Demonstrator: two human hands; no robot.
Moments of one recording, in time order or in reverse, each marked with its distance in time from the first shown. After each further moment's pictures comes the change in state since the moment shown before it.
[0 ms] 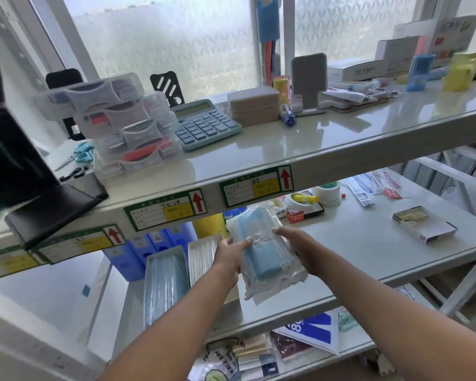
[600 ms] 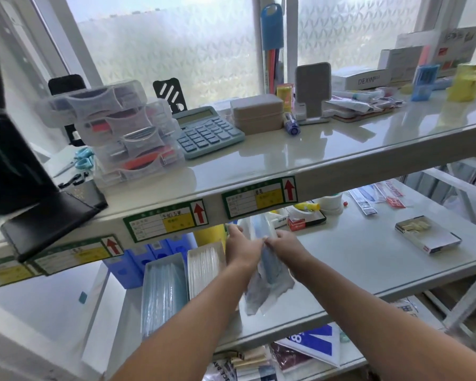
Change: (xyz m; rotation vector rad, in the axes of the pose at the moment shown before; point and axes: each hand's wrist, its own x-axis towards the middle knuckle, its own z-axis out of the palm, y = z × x) left_hand -0.004 0.021 0.031 0.551 0.250 0.385; right_hand 0.014 -0.005 0.028 -0.342 0.290 -0.262
